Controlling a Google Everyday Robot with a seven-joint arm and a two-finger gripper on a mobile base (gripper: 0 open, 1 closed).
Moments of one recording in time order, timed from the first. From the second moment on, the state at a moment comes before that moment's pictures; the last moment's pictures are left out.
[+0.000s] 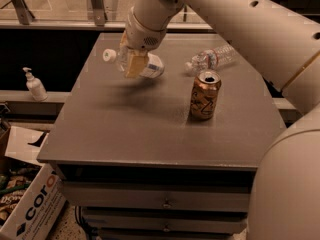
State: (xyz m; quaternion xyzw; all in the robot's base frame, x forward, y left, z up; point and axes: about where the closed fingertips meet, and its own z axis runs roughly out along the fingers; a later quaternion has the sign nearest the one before) arm 0.637 0.076 0.900 -0.79 0.55 0.05 0.24
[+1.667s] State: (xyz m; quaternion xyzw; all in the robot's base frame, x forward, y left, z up) arm 0.615 0.093 0.874 -0.85 0.47 0.07 0.21
